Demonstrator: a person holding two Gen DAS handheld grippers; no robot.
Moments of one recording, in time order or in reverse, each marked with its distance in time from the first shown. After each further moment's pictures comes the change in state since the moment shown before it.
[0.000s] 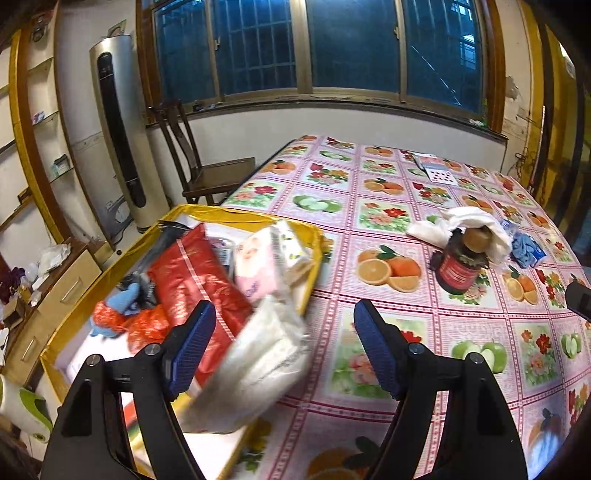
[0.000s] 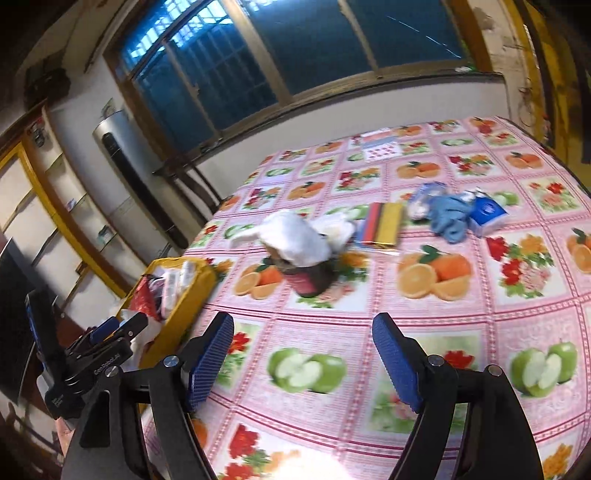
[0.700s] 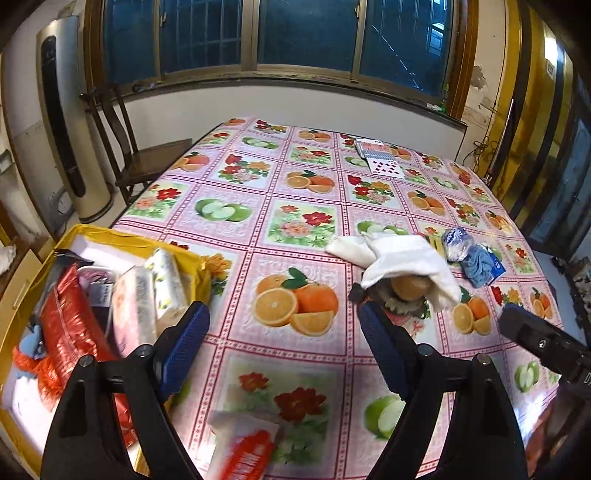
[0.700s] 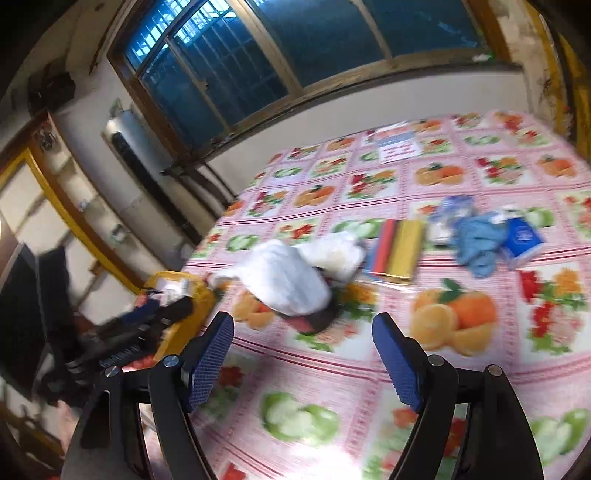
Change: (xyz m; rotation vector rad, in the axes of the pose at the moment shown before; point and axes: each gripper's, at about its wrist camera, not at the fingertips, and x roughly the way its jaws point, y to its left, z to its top) left arm 0.048 -0.069 0.058 0.018 0.114 -0.216; right arm 0.054 -0.014 0.051 0.014 0.058 0.152
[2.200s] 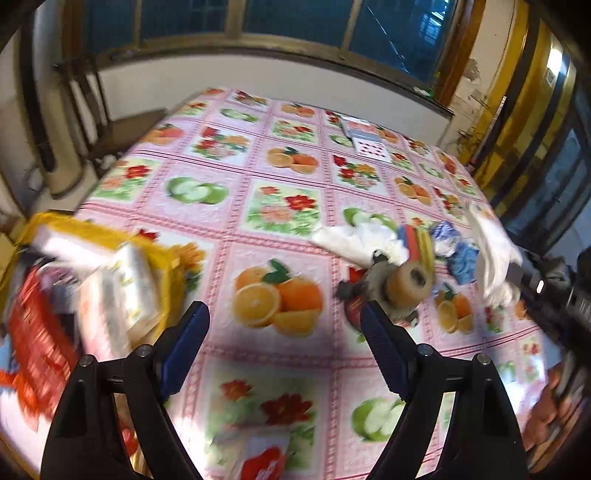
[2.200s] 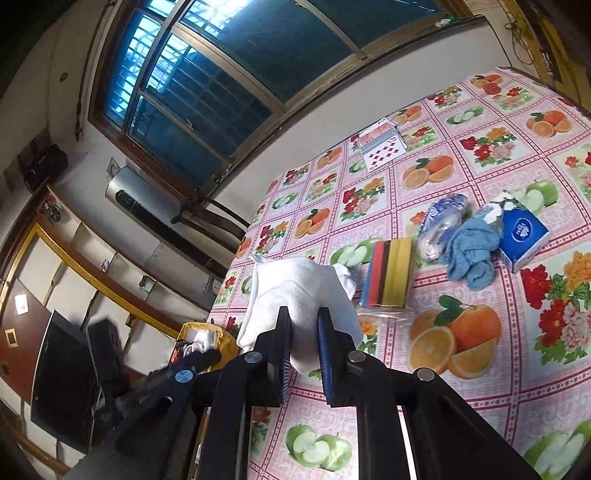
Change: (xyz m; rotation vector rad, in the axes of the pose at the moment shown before) left arm 0.031 0.012 0.027 -0.032 0.153 -0.161; right arm -0.018 -0.052 0.029 0.211 -0.062 0.073
